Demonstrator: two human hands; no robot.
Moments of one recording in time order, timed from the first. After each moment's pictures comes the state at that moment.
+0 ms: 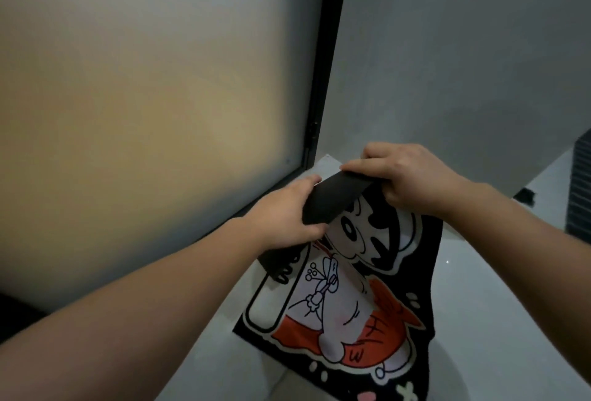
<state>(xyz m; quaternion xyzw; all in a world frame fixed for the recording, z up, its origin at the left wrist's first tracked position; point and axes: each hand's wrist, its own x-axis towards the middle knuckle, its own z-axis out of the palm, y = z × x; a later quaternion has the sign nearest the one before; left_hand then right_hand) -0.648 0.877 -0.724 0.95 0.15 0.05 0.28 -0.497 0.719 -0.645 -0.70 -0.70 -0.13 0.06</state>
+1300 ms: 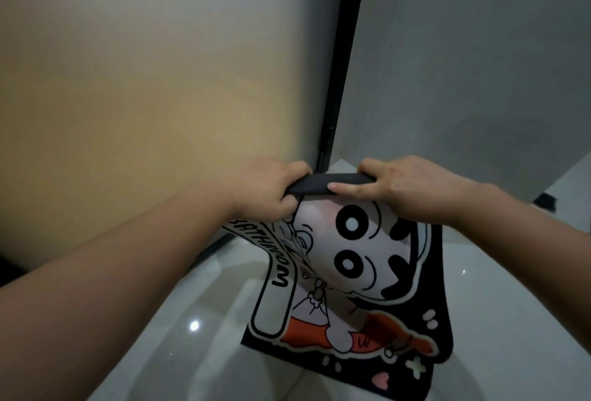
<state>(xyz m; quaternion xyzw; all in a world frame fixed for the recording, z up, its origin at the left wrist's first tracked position) -0.686 0.919 -0.660 1.00 0.05 0.02 0.06 -0.510 0.732 -0.651 -0.64 -0.76 -0.14 -0.07</state>
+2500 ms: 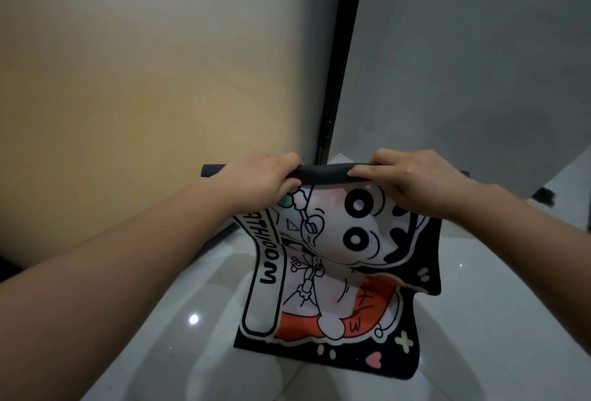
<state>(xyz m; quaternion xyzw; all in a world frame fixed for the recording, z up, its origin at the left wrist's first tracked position) -0.680 0.930 -0.677 0.99 0.08 0.06 0.03 -0.505 0.720 -0.659 -0.69 -0.71 -0.15 0.04</state>
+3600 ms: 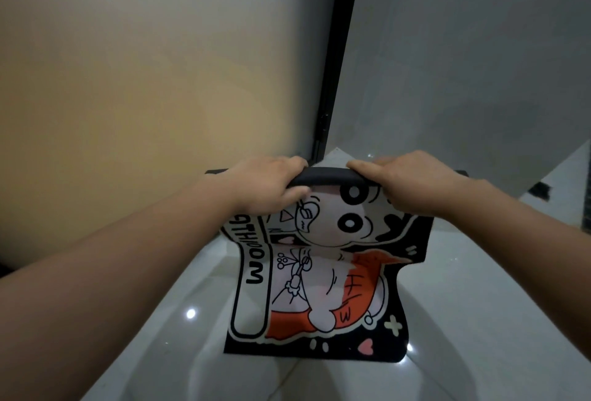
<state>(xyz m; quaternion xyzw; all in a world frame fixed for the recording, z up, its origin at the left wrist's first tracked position) -0.671 0.923 -0.688 0.99 0.05 0.00 0.10 -0.511 0.730 -0.663 -0.77 -0.62 -0.06 -0.16</state>
